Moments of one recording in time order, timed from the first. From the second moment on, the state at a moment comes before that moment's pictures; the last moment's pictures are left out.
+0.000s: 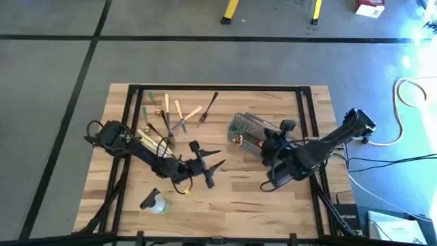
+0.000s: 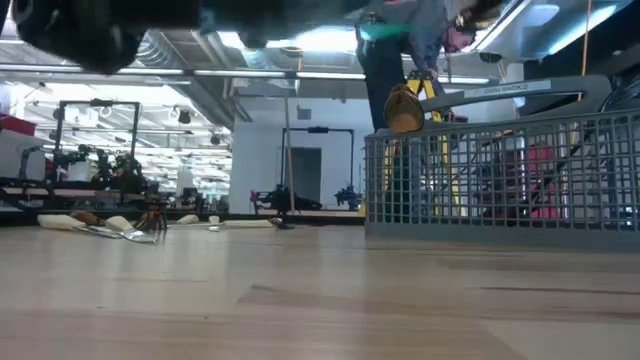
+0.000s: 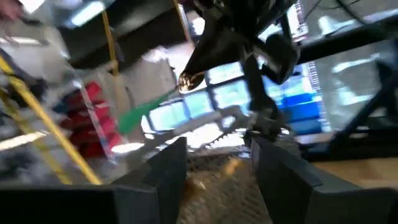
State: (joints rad) left arm -0.41 1.87 0.76 1.44 -0.78 0.47; right arm 0.56 1.49 1.41 -1.57 1.07 0.66
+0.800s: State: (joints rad) left arm -0.40 1.79 0.64 1.37 -0.80 0.31; right arm 0.56 1.38 1.41 -1.57 0.60 0.89
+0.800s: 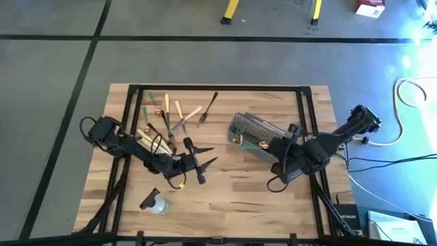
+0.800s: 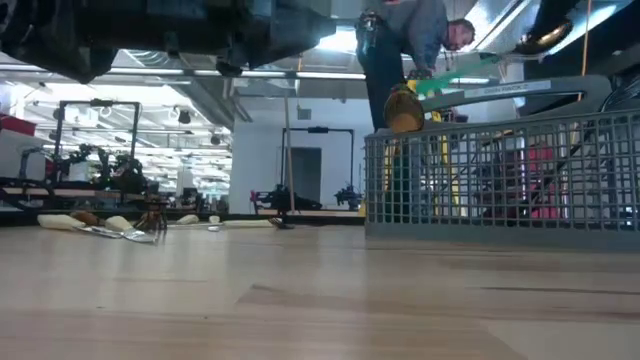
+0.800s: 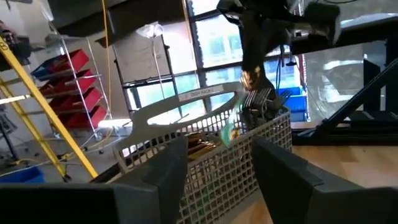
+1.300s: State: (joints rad) left arm -0.41 1.79 0.64 1.34 -0.80 0.28; right arm 0.49 1.29 1.41 -1.57 0.64 0.61
